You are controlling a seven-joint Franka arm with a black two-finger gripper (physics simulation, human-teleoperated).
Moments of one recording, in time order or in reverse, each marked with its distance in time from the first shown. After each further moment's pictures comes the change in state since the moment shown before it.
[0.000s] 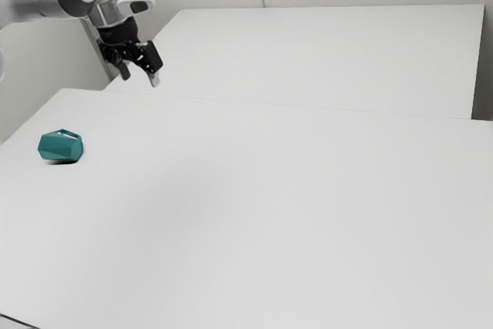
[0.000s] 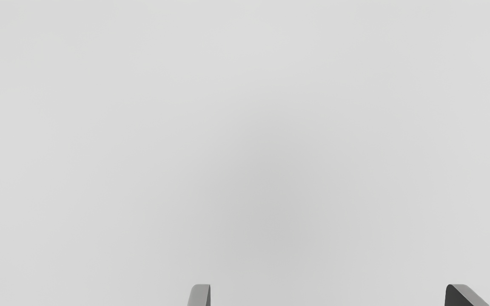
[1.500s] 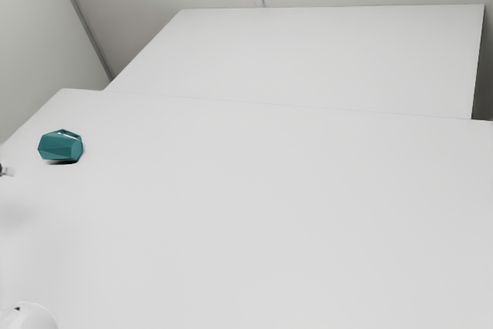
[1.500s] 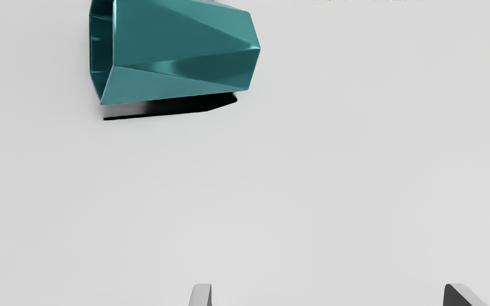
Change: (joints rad) arm 1.376 0.322 -0.478 -0.275 -0.597 0.437 1.124
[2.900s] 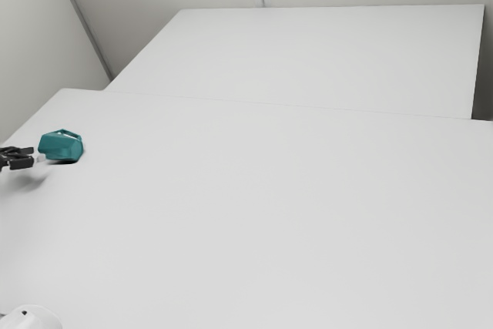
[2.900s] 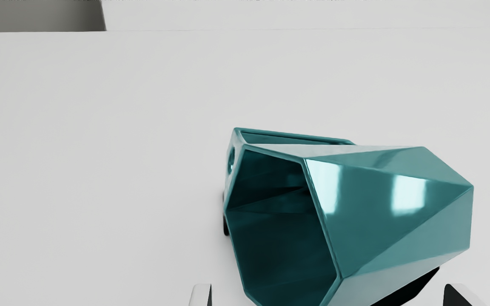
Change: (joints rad) arm -0.173 0.539 -0.007 0.481 -0.200 0.120 0.415
